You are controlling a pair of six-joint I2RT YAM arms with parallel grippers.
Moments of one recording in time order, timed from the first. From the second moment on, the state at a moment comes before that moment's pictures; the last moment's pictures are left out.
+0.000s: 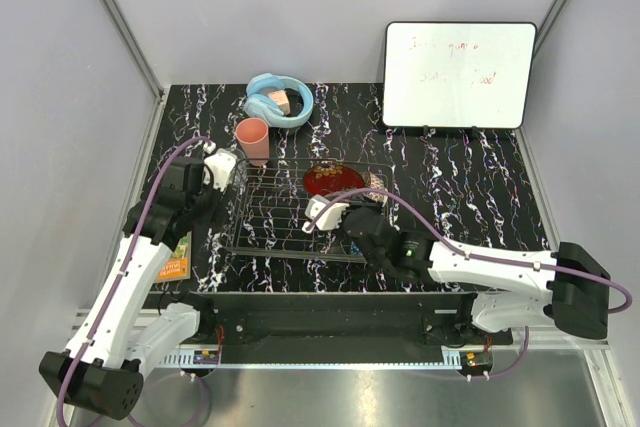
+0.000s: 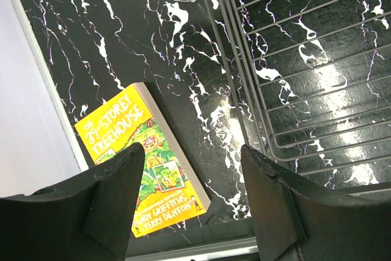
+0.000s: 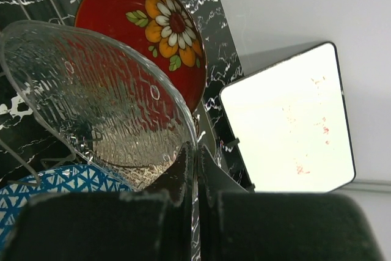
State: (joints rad) left arm -0.25 0.88 0.94 -0.89 -0.13 0.28; right arm 1.18 1.23 0.76 0.06 0.71 -0.74
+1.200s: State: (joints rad) left arm -0.25 0.97 0.94 -0.89 -0.13 0.29; right arm 1.18 1.28 0.81 -0.11 0.96 -0.28
